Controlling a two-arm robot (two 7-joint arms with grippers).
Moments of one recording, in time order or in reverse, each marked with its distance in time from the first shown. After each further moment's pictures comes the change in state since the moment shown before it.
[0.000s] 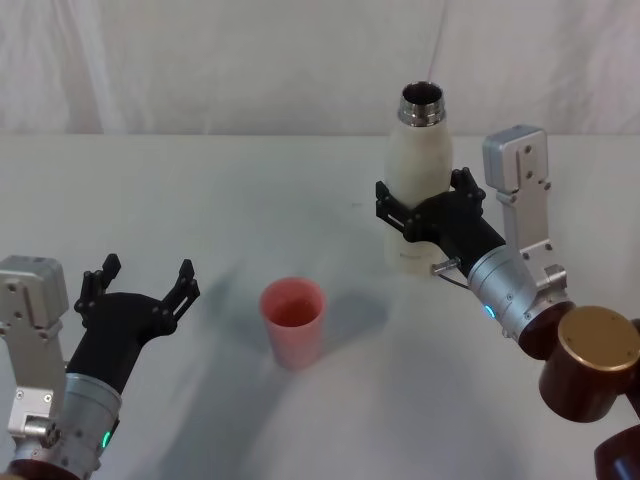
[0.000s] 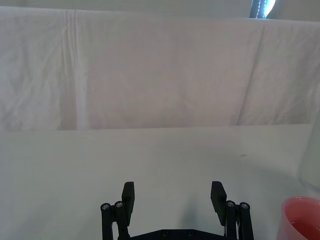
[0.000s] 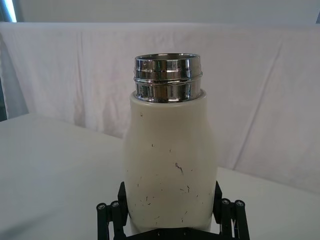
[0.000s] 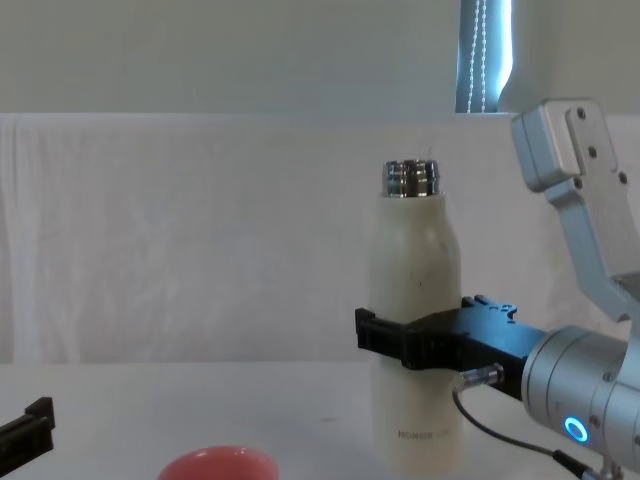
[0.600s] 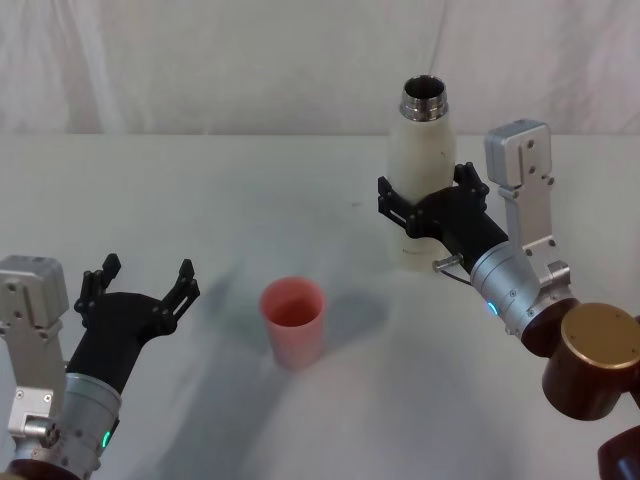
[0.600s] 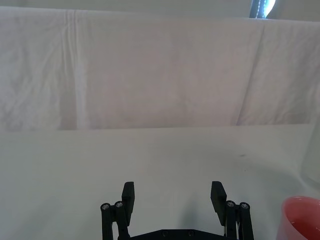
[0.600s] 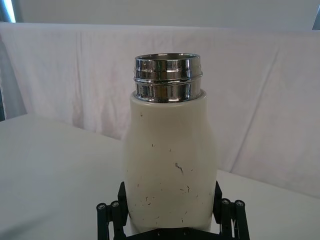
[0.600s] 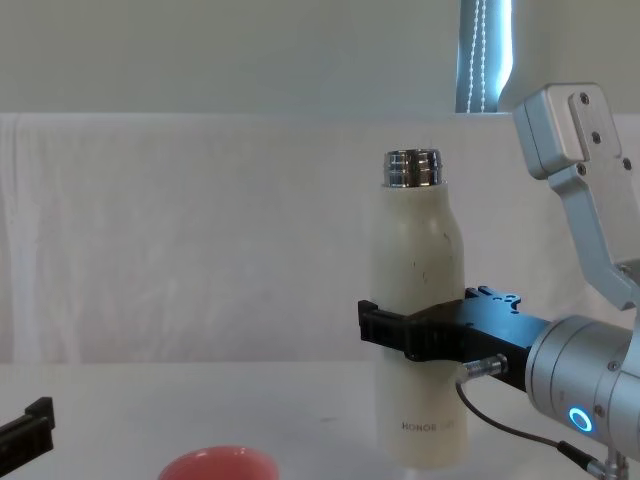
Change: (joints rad) left arm 0.000 0.000 0.000 0.000 0.000 0.000 0.000; right arm -0.005 0.006 0.000 -0.030 -0.011 0.017 -0.007
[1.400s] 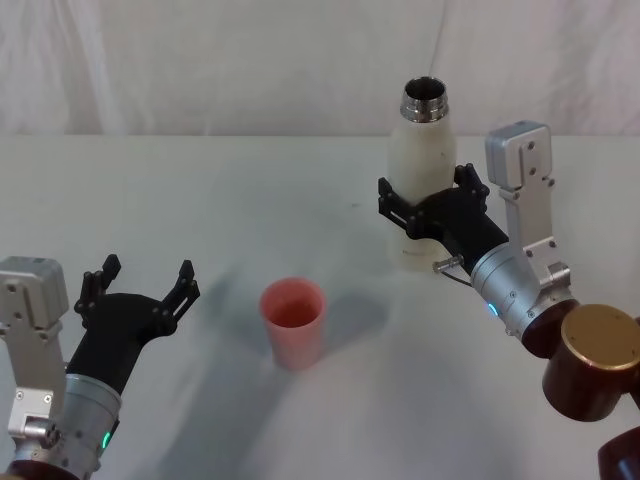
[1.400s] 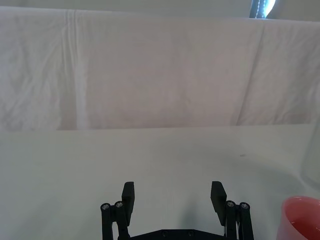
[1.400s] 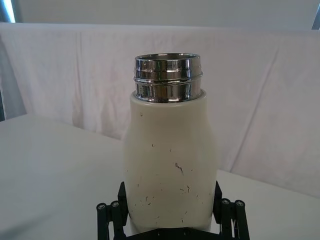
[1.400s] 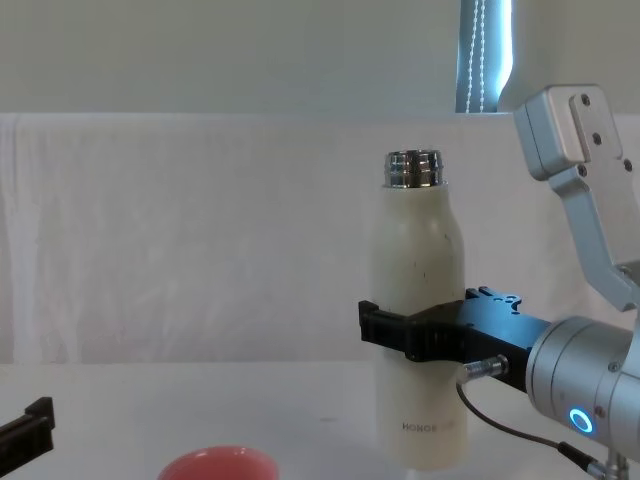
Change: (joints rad) left arm 0.000 0.000 0.000 0.000 0.000 0.000 0.000; right arm 0.000 0.000 0.001 0.002 0.001 -0.002 0.000
